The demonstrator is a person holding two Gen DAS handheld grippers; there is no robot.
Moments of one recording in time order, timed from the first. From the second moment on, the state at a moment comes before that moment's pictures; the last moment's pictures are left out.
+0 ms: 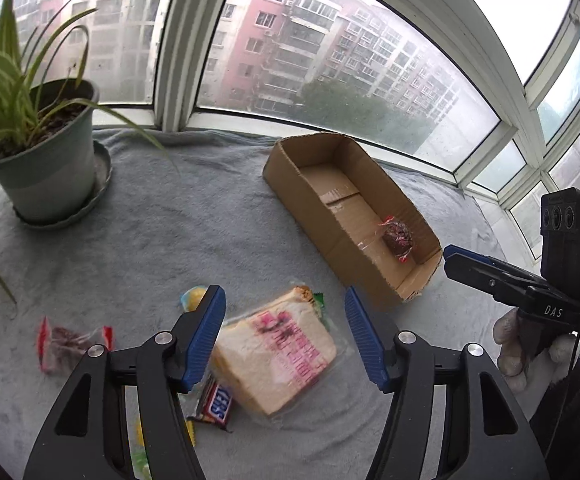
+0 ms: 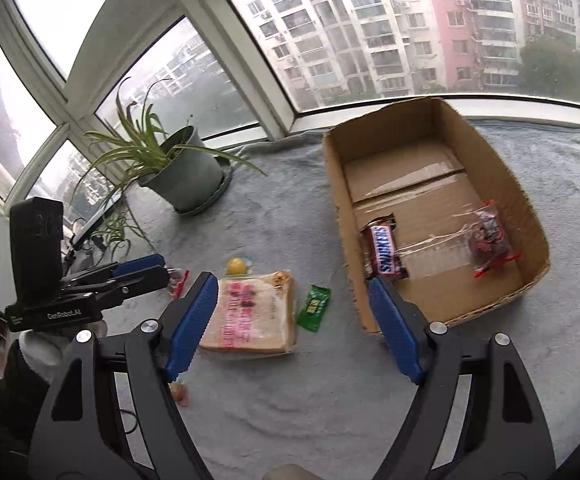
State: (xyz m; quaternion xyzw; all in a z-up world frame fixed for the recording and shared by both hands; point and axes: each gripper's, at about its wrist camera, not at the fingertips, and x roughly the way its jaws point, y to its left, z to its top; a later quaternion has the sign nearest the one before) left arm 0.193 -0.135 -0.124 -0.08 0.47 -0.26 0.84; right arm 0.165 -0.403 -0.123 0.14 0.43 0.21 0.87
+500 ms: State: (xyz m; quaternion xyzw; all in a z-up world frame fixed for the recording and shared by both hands) left arm 0.166 -0.116 -0.174 -0.11 0.52 -0.25 0.81; right arm 0.180 -0.342 -0.192 0.14 0.51 0.22 0.82
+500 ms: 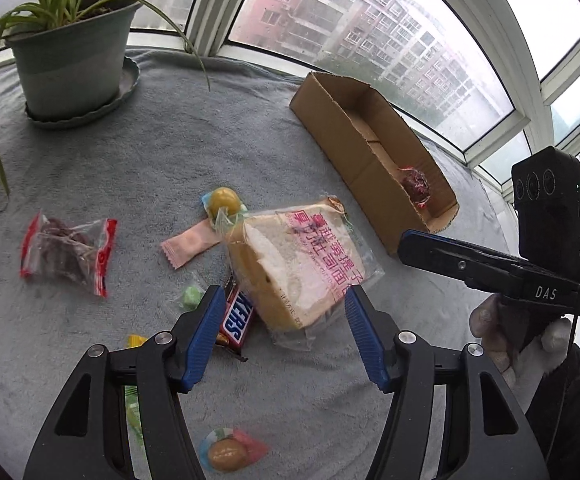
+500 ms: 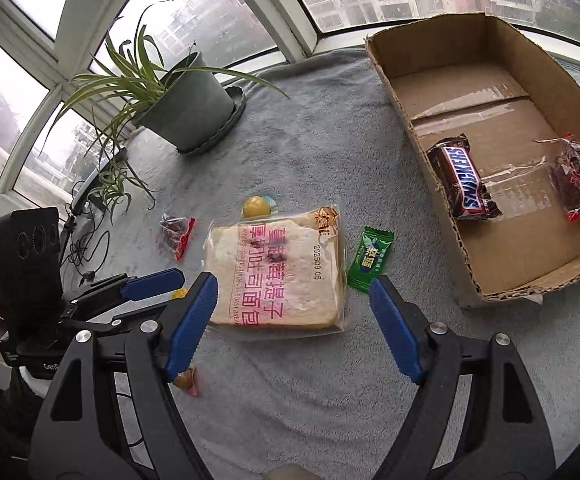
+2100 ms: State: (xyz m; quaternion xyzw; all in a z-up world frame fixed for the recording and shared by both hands) left arm 0.174 -0.156 -0.133 -0.05 0.46 -0.29 0.84; right arm 0.193 -0.345 -0.148 0.11 0.46 0.22 0.85
